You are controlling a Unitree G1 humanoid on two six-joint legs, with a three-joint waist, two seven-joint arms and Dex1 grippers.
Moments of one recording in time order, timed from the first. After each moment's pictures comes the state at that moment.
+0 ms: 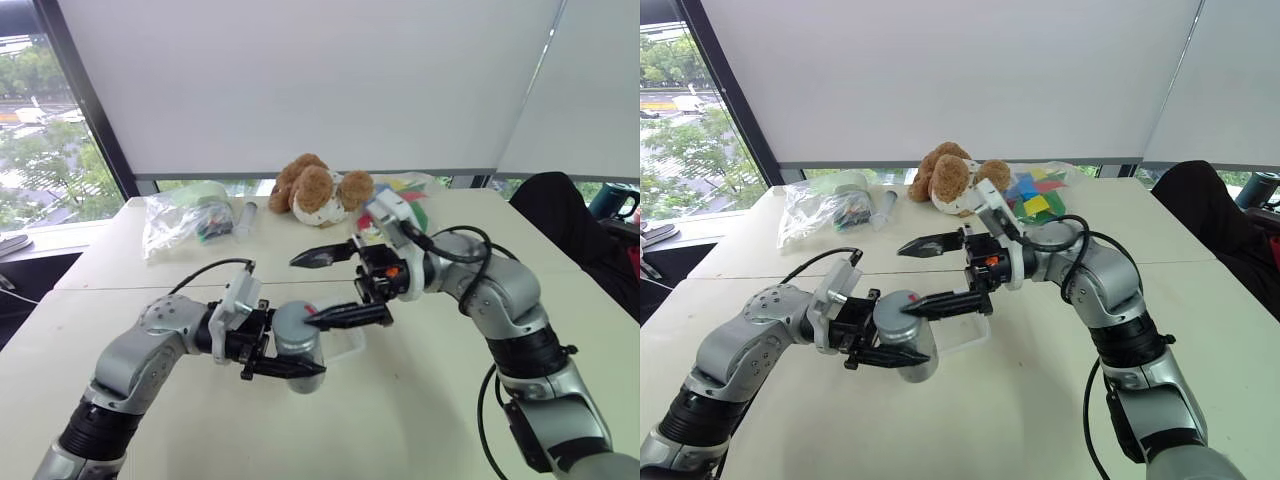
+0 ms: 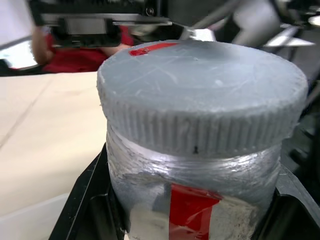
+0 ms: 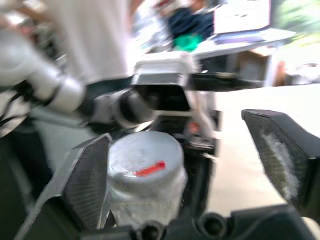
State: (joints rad) left arm -0.48 0.62 -0.05 -0.25 -0.66 0.41 -1.28; right arm -0.86 -0.50 0.10 -0.16 0.69 0.67 1.19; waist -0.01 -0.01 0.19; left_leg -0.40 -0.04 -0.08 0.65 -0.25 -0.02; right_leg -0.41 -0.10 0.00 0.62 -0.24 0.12
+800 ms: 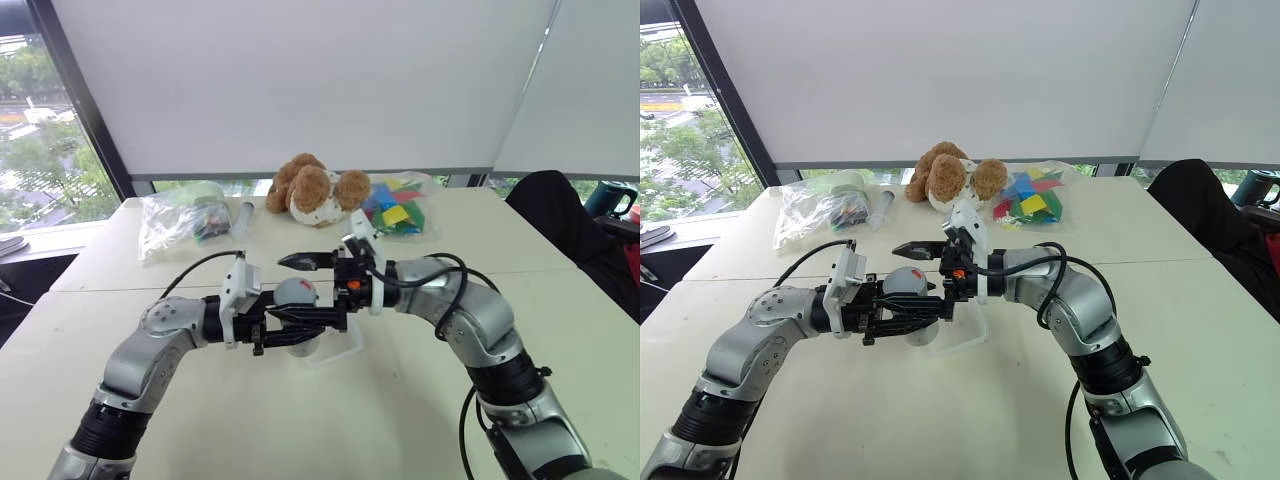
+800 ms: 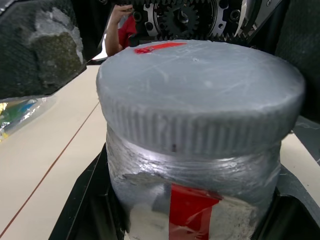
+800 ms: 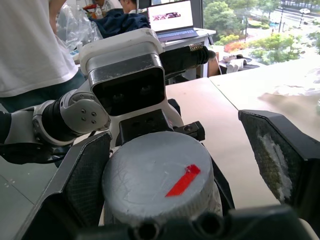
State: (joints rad) left arm -0.48 0.56 -0.05 -0.19 -0.55 0.34 -1.15; right arm -0.82 -0.39 0.21 -0.21 0.56 0.67 0.93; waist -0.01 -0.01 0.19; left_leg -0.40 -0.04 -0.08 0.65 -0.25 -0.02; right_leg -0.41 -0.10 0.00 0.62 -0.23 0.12
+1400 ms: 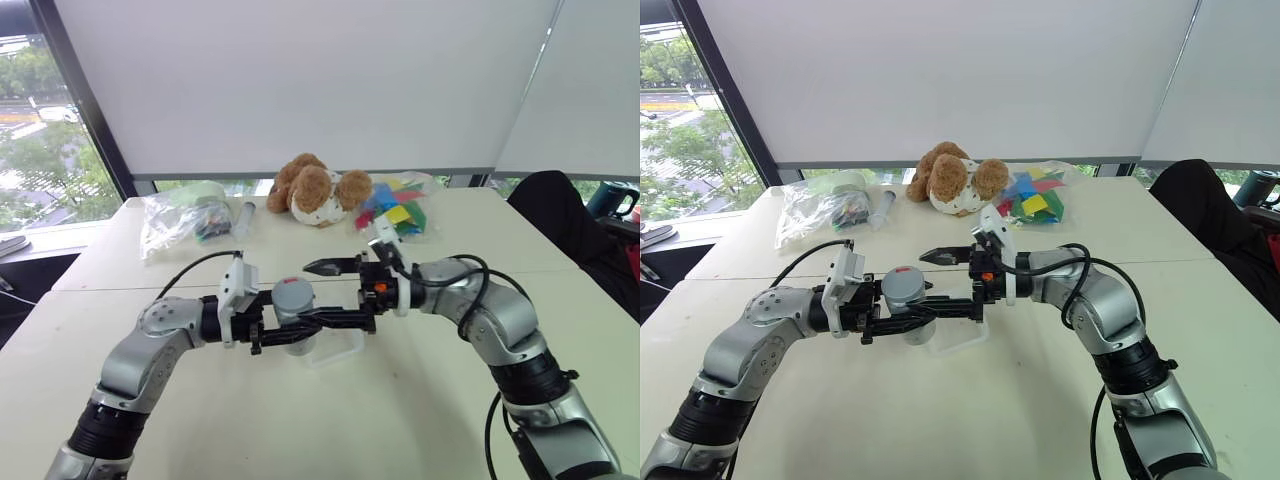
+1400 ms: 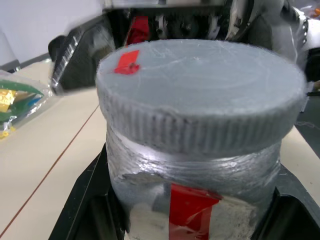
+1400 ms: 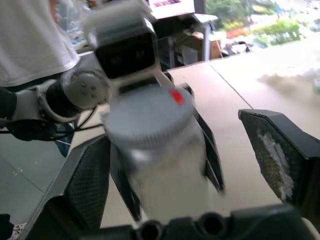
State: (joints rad) left arm -0.47 0.57 -0.05 -0.19 -0.55 0.35 -1.14; right arm -0.76 -0.52 0.14 -0.18 0.59 0.64 1.03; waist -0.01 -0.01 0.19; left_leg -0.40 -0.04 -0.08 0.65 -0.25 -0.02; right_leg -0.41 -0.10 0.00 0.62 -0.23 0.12
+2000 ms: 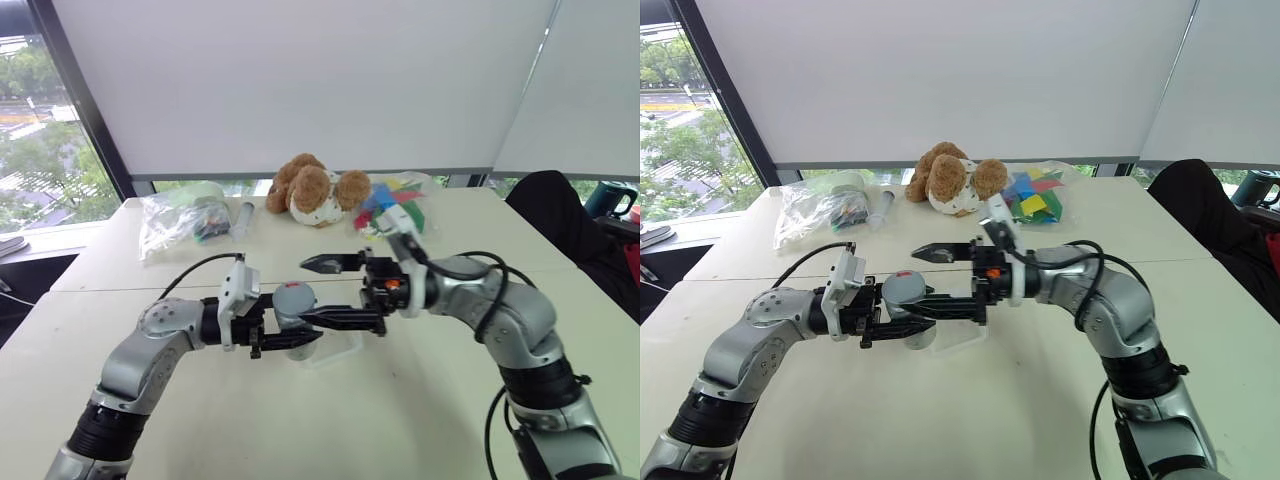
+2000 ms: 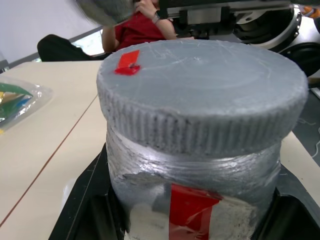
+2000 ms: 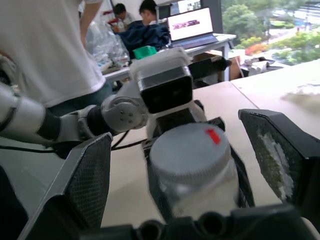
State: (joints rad) left arm -0.47 0.57 -0.05 -0.20 -0.55 0.34 -1.15; right arm -0.79 -0.48 0.13 -0.29 0.70 0.75 0.98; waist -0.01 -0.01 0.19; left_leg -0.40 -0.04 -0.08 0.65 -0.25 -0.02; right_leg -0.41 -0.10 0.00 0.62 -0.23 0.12
